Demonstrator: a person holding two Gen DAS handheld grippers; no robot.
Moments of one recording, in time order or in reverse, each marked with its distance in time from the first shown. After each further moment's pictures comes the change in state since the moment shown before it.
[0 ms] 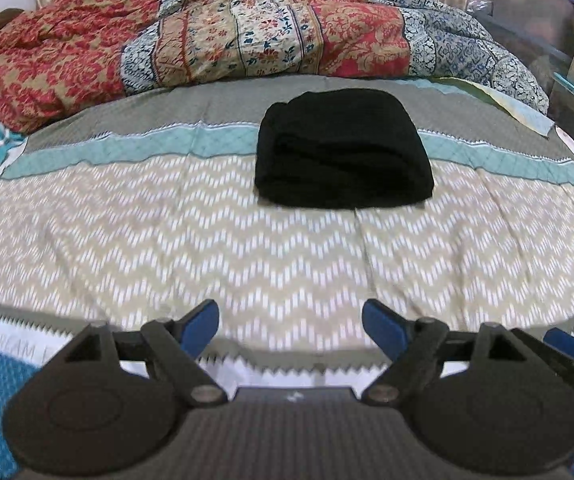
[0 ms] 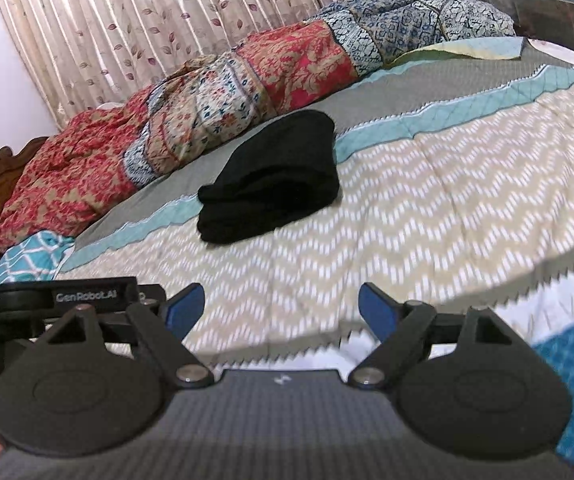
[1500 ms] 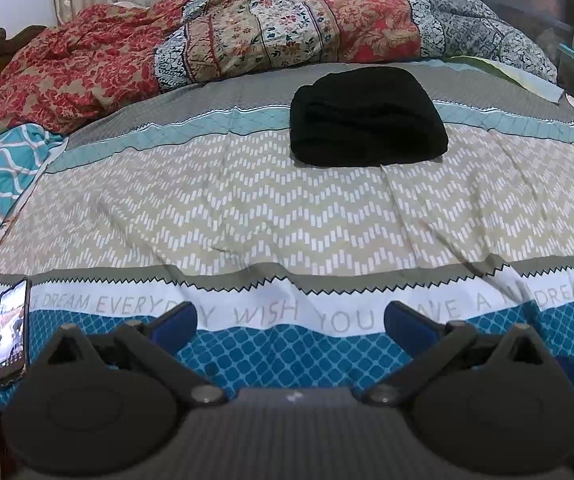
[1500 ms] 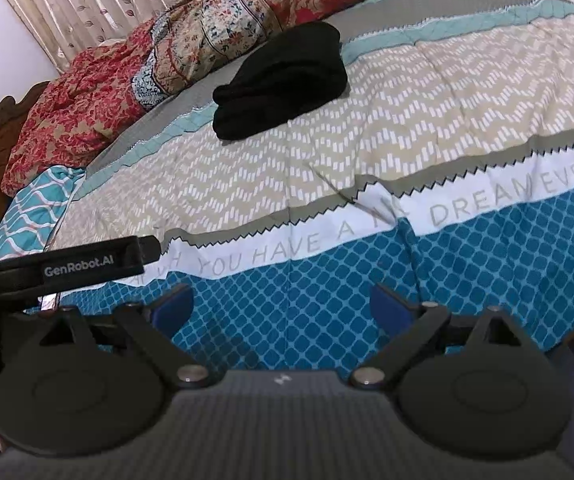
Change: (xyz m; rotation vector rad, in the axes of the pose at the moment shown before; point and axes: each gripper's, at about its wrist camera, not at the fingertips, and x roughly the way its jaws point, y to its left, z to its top) left arm -0.036 0.006 -0.053 0.057 -0.005 0.109; right arm -0.020 0.017 -0.054 0.049 0.215 -0.004
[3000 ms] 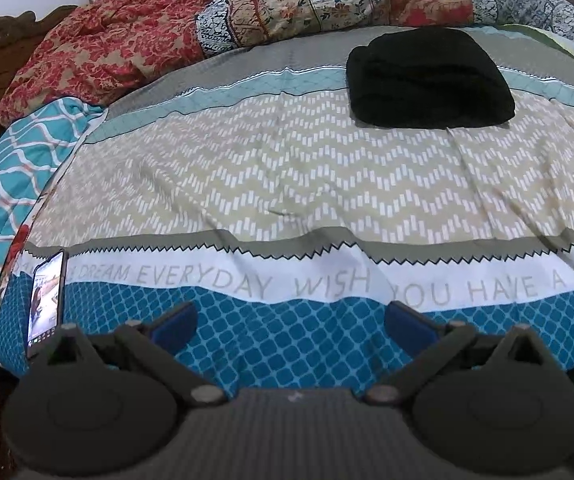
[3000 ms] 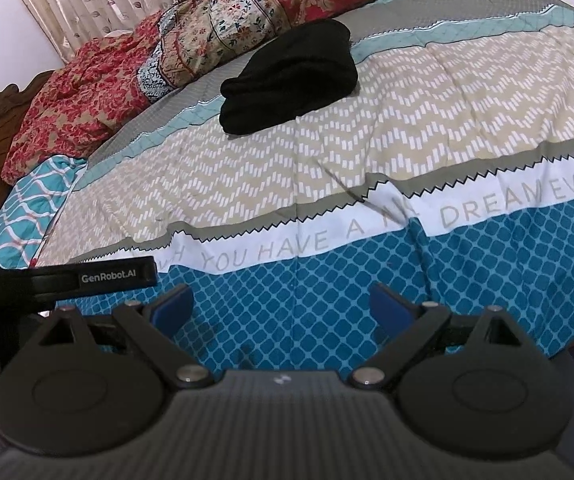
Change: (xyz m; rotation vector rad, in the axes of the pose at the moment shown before) left arm 0.029 0.019 -0.007 -0.010 0.097 0.149; right arm 0.003 0.010 -0.001 -0.043 -0.003 -0.009
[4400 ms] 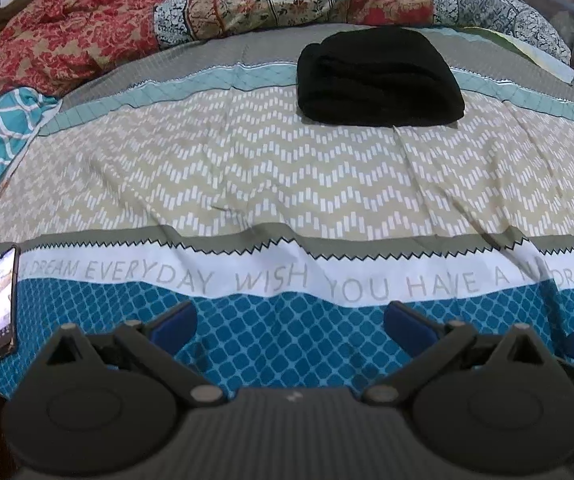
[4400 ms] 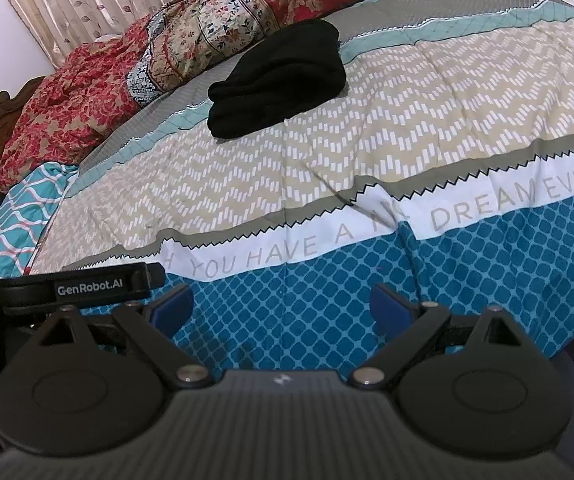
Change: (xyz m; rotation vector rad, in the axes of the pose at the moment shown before) left arm -0.006 -0.010 0.001 -0.007 0.024 -0.163; right arm 0.003 -0.008 0.003 0.024 0.000 -0.016
